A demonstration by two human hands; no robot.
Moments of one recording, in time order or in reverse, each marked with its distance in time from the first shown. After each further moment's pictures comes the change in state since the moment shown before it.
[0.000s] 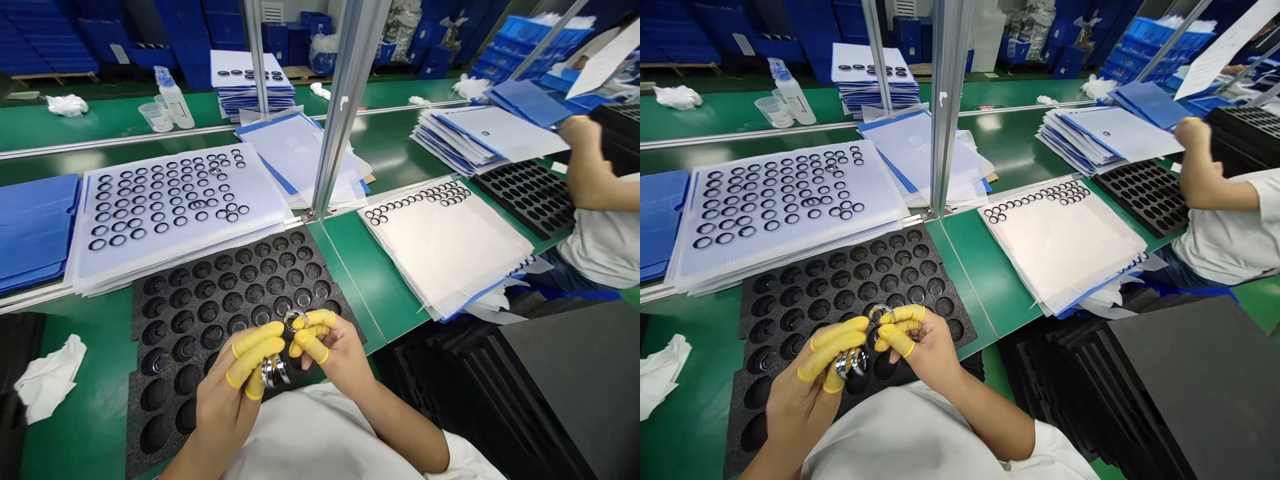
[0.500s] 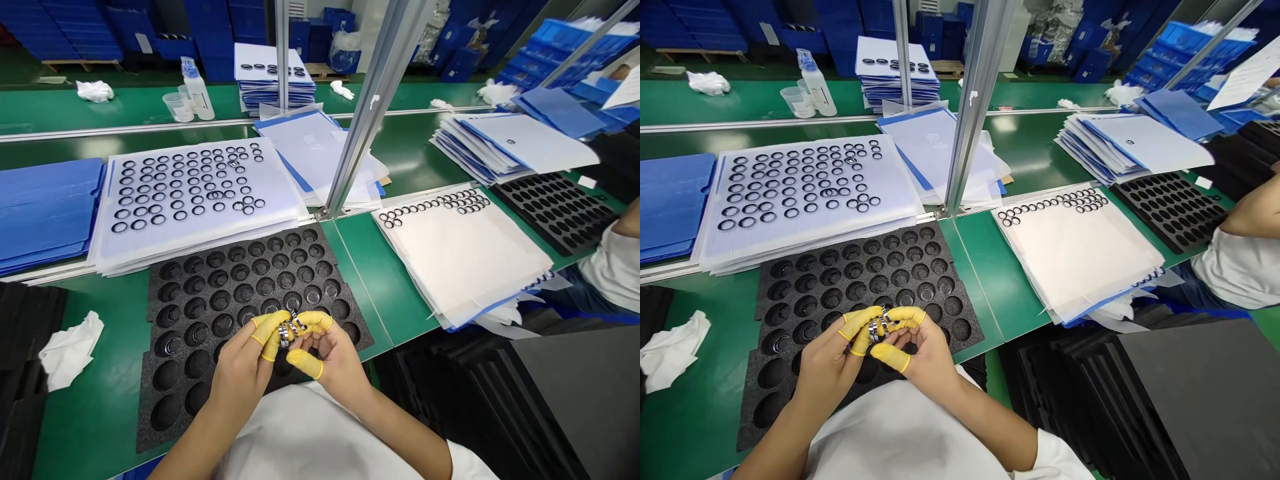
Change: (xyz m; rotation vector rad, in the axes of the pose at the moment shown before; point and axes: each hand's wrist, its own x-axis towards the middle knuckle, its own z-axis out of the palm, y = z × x) left_hand -0.010 -0.018 0.006 0.234 -0.009 -0.108; right_hand -0.003 0.018 0.008 -0.075 -0.034 0.049
